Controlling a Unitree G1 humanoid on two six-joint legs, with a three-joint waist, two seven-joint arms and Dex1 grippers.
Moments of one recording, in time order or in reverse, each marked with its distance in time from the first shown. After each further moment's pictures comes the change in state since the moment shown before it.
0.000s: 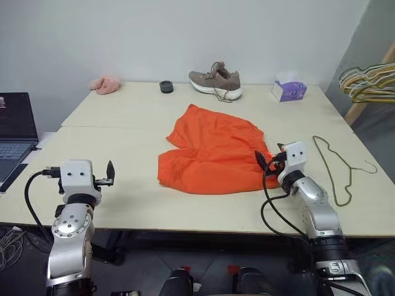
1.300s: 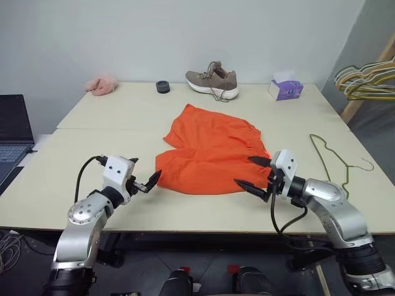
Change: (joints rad) left arm -0.098 0.119 -0.182 0.071 -0.169 0.049 -0.481; right arm 0.083 -0.300 0.162 -0.392 0.199 0.229 0.522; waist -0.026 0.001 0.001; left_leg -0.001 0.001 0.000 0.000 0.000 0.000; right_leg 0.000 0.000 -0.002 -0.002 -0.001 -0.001
